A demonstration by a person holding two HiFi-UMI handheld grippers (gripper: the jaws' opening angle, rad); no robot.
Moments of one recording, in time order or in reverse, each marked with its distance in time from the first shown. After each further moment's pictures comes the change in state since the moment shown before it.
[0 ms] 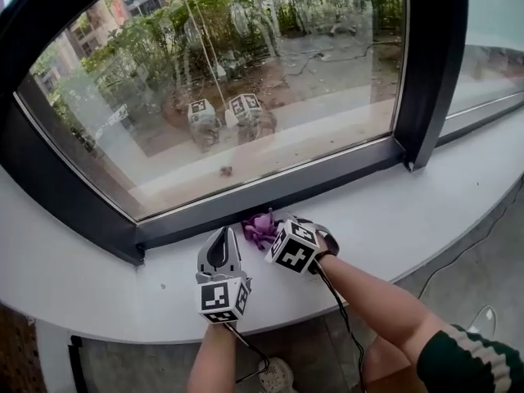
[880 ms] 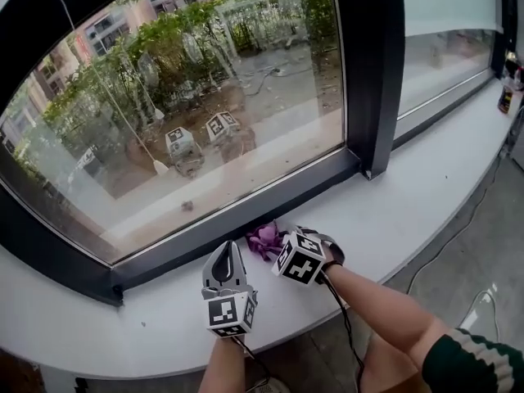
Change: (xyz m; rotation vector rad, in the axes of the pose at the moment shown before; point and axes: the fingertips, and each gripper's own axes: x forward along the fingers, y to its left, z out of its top) left arm 0.055 -0.104 0.010 0.006 -0.024 -0.138; right arm -0.065 -0.069 -0.081 0.086 0.030 -0.127
